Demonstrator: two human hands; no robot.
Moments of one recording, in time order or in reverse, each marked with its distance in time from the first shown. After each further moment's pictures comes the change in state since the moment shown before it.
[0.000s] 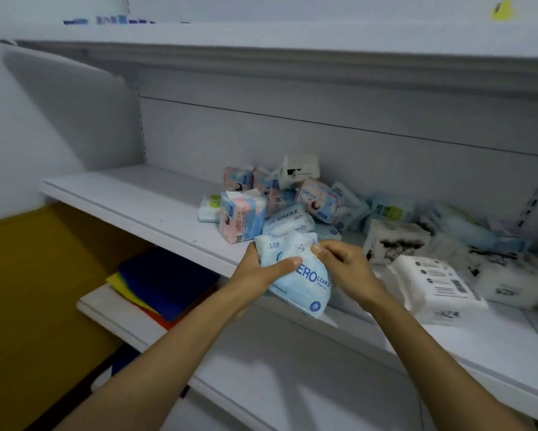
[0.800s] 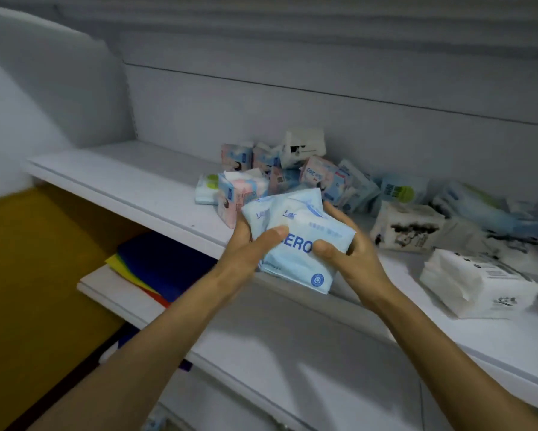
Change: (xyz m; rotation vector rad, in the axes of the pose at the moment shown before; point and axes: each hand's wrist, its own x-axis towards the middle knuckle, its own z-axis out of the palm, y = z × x) left_hand 0.001 0.011 -0.019 -0.165 -0.026 0.110; right_hand -0.004 -0.014 0.014 0.360 -0.108 0.041
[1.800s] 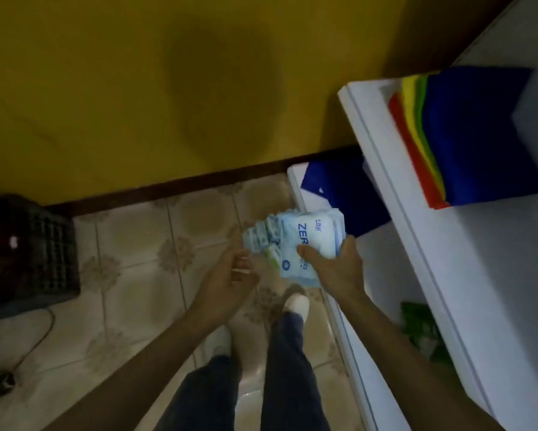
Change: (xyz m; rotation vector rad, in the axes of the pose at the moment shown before) left_hand -0.325 -0.216 -0.435 0.214 0.693 -0.558; right_hand -0.031 0.370 0.495 -0.572 -0.478 0.693
